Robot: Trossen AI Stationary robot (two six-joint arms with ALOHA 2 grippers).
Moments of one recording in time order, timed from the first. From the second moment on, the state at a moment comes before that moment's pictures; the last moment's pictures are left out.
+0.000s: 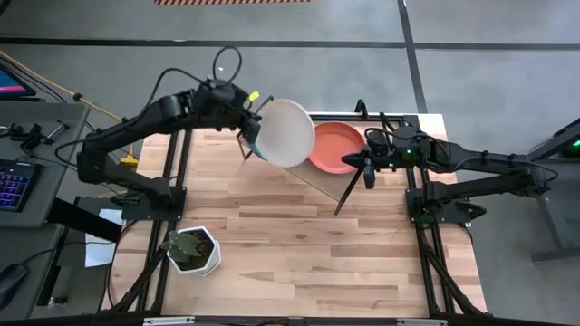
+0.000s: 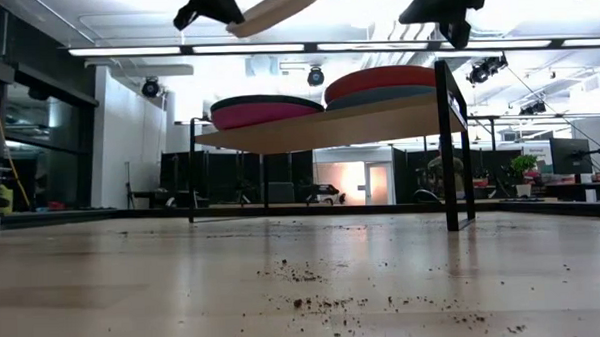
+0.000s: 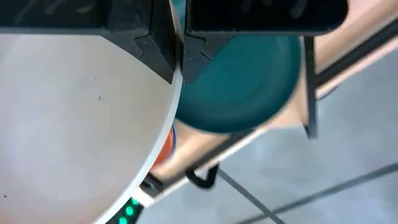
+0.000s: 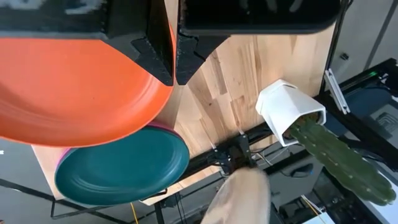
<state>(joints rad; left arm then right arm) 0.37 1.31 1.48 -0.79 -0.14 -0.37 -0.17 0.88 0.84 -0.32 -0.03 0.37</state>
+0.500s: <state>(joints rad) 0.51 1.44 1.53 -0.83 -0.10 -0.40 -0.17 0.88 0.84 -0.27 -0.03 0.39</state>
